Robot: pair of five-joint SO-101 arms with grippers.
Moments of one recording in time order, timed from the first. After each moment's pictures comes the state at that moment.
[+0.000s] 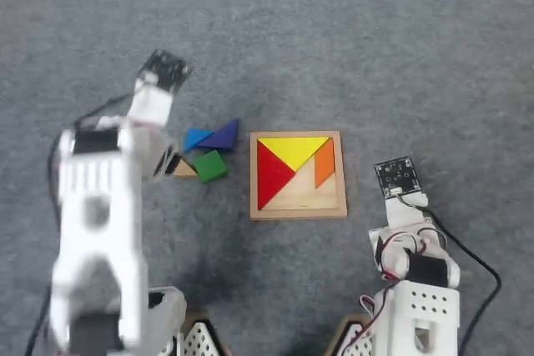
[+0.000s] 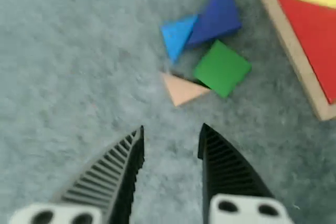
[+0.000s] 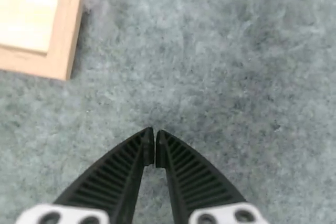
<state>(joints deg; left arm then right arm) -12.0 -17.4 24.8 78.5 -26.4 5.4 -76.0 89.8 56.2 22.4</state>
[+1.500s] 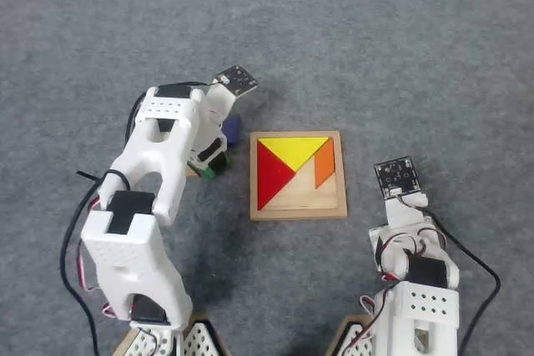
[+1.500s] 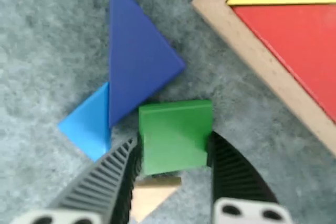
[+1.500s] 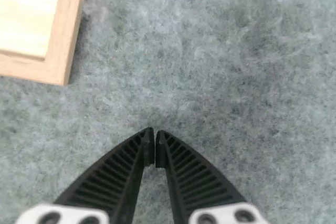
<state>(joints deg) -2.1 23.1 9.2 69.1 -34.8 5.4 -76.1 90.9 53.9 22.5</state>
